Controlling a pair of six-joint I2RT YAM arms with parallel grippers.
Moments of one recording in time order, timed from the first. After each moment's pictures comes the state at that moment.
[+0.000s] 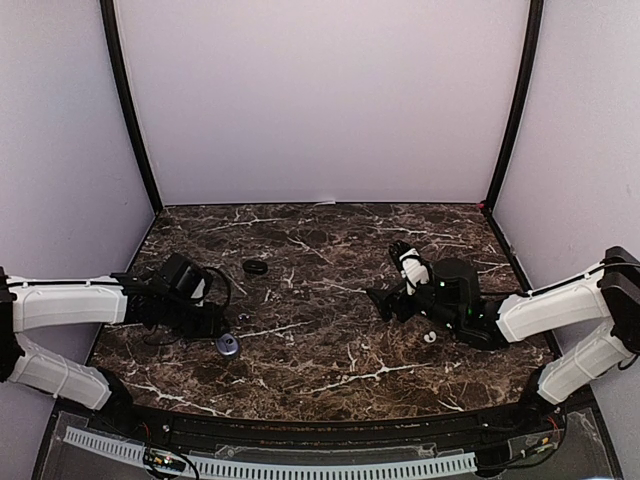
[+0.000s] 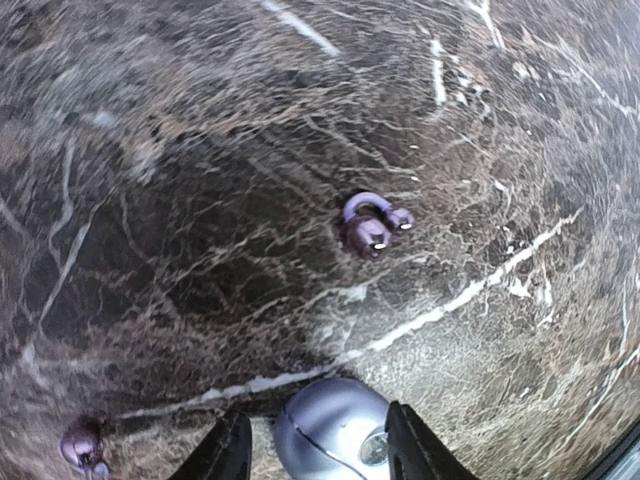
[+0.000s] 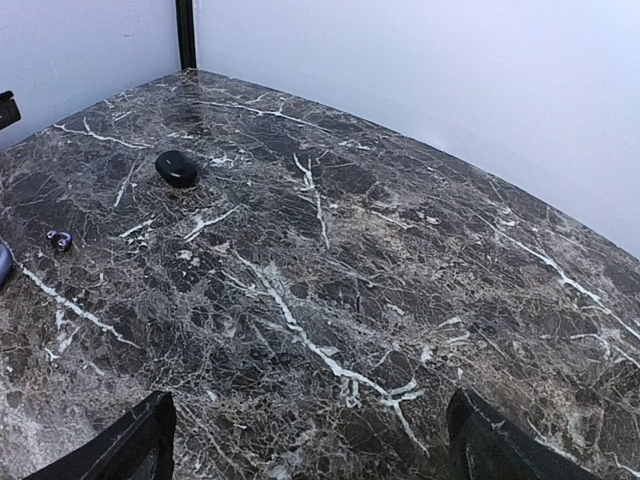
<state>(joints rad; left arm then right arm) -0.61 1.24 0.60 -0.41 0.00 -0.61 0.85 1.40 0.48 0.60 0.20 -0.01</state>
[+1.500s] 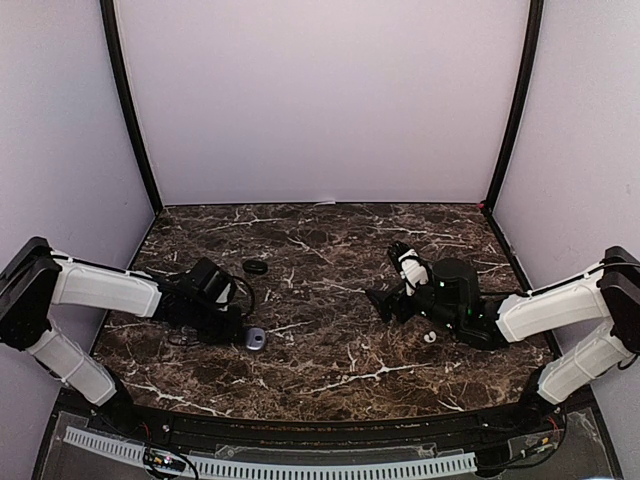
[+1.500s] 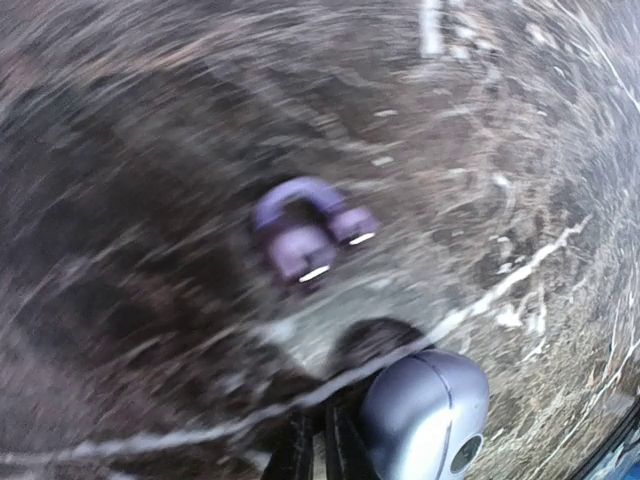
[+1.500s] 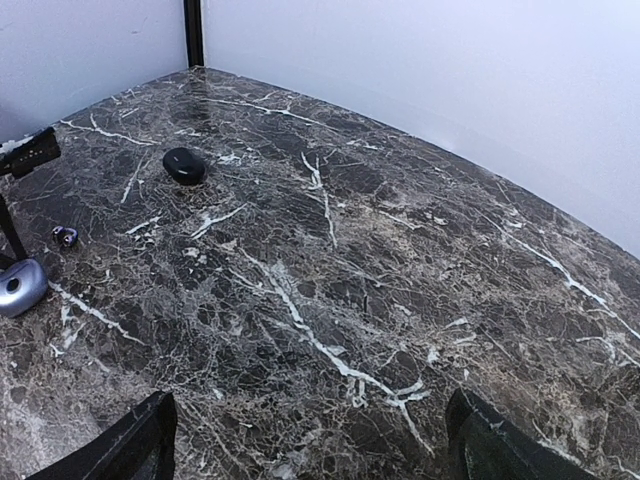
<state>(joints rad) -0.67 1.47 0.64 -0.27 0.09 -0.74 0.85 1.41 0.48 0.59 0.19 -0.02</state>
